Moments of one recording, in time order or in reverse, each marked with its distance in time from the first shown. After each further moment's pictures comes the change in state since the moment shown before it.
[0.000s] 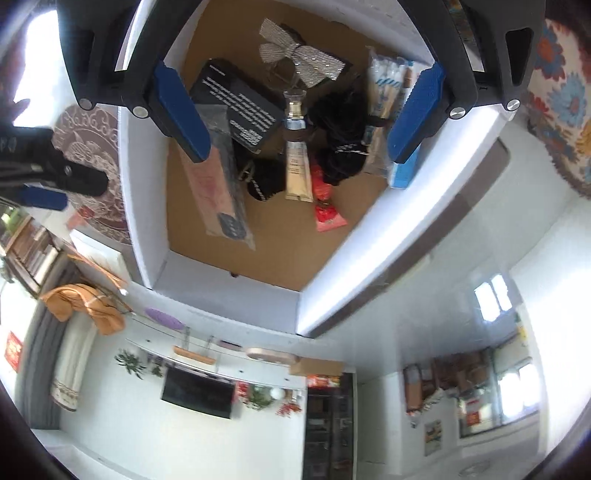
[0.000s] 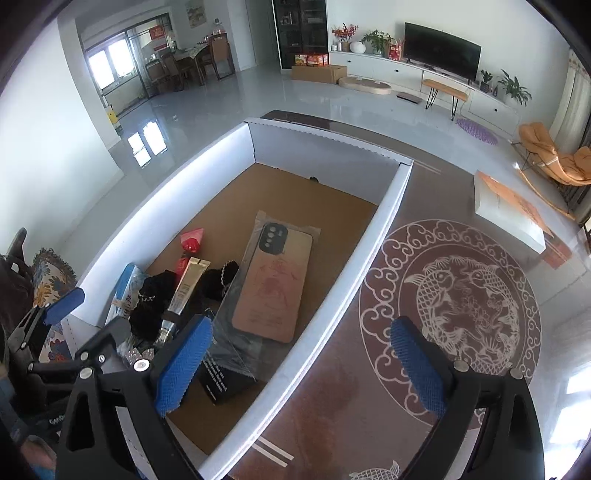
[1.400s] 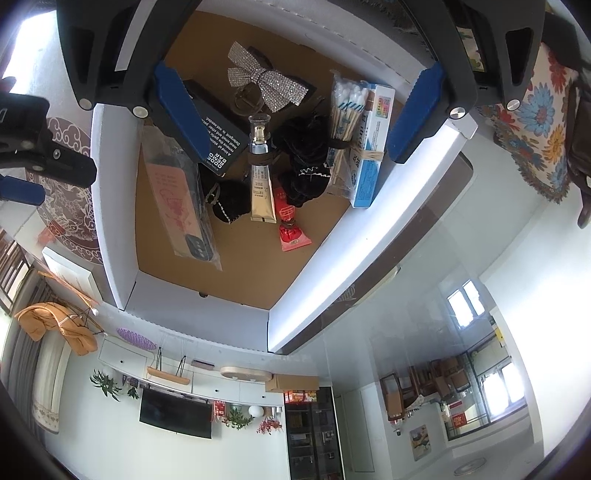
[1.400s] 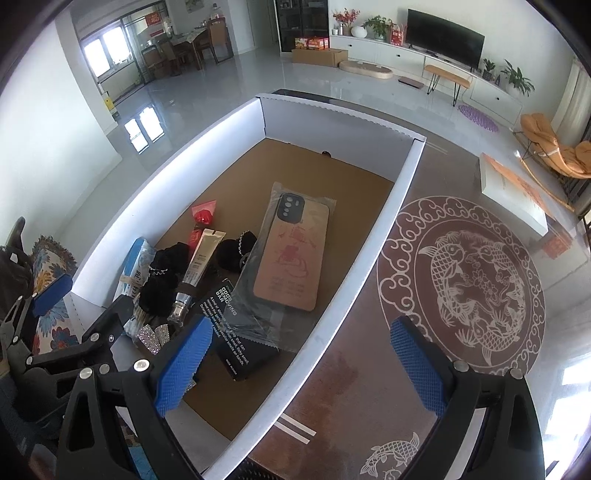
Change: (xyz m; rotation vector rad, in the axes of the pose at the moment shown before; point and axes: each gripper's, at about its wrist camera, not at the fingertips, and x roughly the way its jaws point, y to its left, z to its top) left arm -0.018 0.009 -0.004 0.024 0.086 0.101; right arm 0.004 0.031 -0.014 0.039 0.068 -0.011
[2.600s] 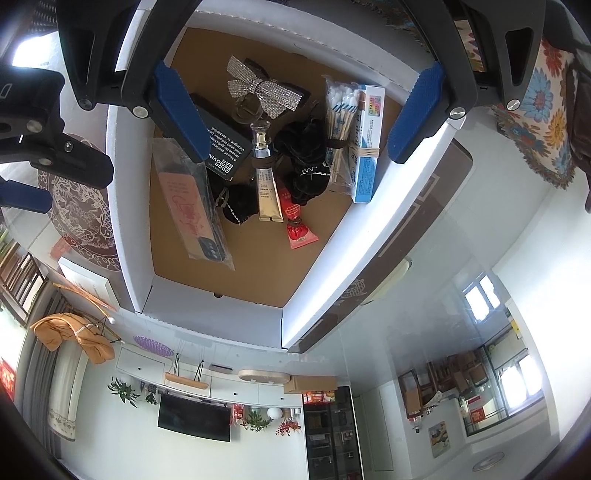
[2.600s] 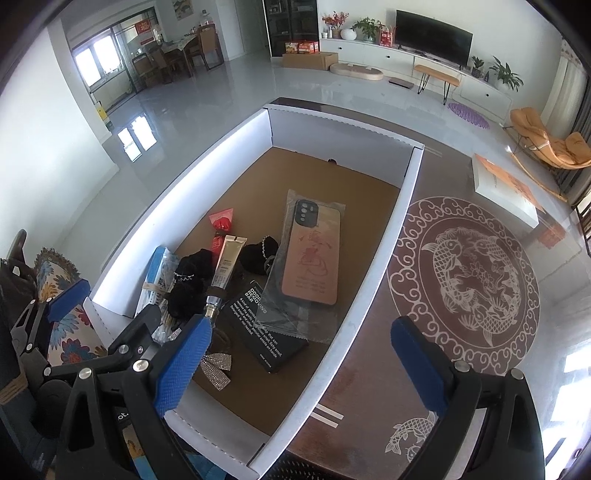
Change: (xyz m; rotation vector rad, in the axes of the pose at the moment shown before) left arm -0.022 0.008 0.002 0.049 0.001 -0.050; right arm -0.028 0.034 -0.005 0.007 -0.020 -0.029
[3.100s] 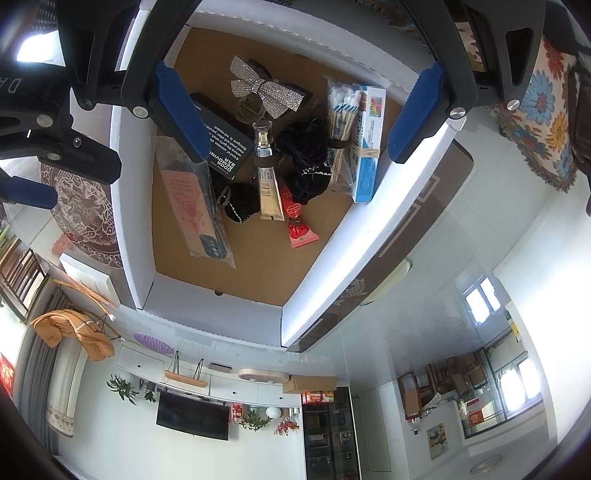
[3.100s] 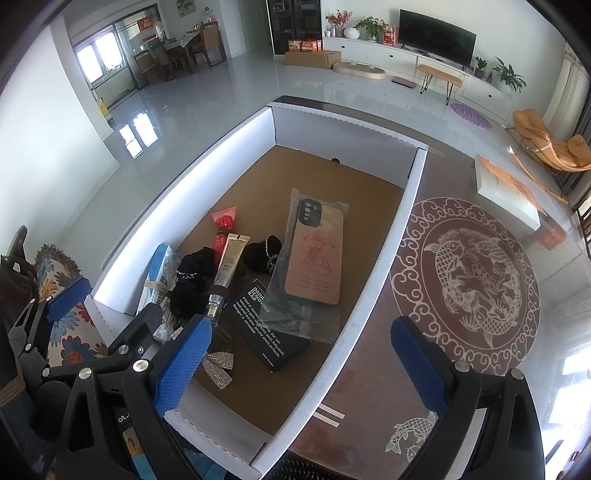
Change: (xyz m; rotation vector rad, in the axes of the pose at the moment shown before) left arm -0.006 0.000 0.001 -0.013 0.000 -0.006; right arm 0.001 0.003 0.001 -0.008 0.010 0.007
